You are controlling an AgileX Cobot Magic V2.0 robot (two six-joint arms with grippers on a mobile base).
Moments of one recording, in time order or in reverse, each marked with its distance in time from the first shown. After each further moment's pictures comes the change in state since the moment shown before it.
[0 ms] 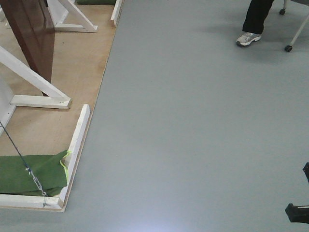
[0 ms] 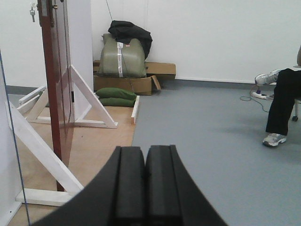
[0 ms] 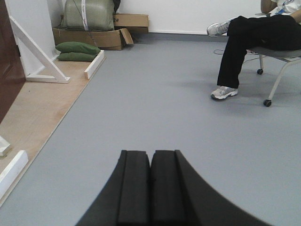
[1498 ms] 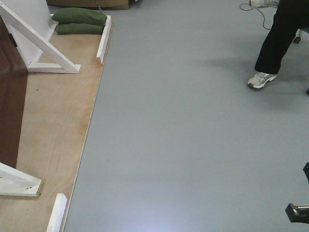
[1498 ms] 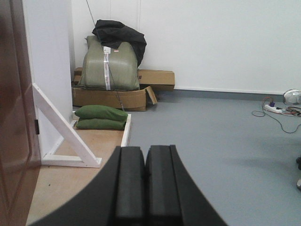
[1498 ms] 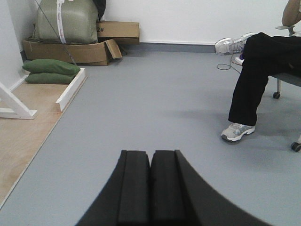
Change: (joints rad) left arm 0.000 0.000 0.000 0.000 0.000 0.000; right arm 0.000 0.000 0.000 0.000 0.000 0.000
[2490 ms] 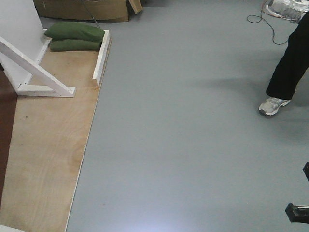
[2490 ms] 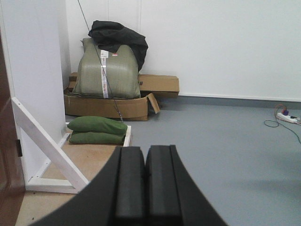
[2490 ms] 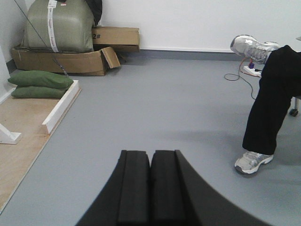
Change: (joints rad) left arm 0.000 0.000 0.000 0.000 0.000 0.000; right arm 0.000 0.000 0.000 0.000 0.000 0.000
